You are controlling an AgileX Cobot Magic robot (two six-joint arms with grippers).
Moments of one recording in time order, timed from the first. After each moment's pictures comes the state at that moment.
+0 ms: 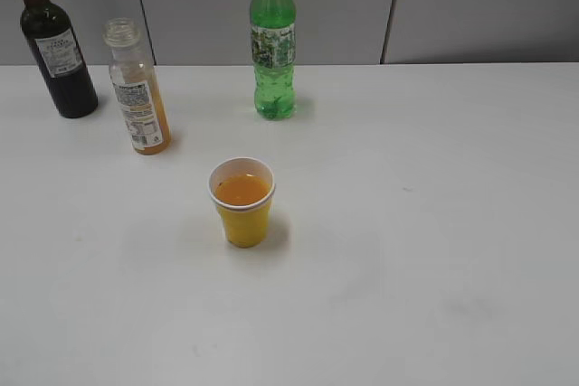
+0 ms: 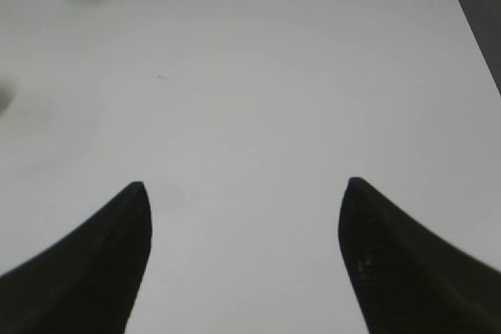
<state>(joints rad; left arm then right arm) -0.02 0.08 -0.52 -0.10 0.99 0.09 0.07 0.00 -0.42 0.11 0.95 -0.12</state>
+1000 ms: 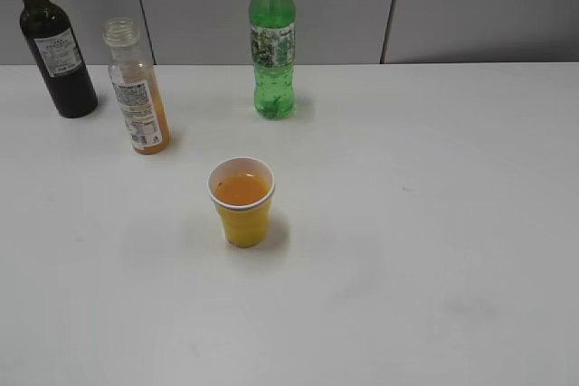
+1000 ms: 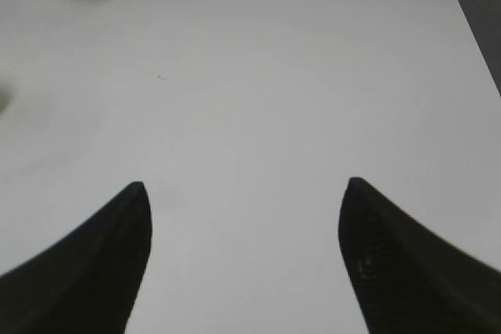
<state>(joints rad) -0.13 -0.01 -0.50 -0.06 1.05 0.09 0.07 0.00 -0.42 0.11 0.95 -0.12</state>
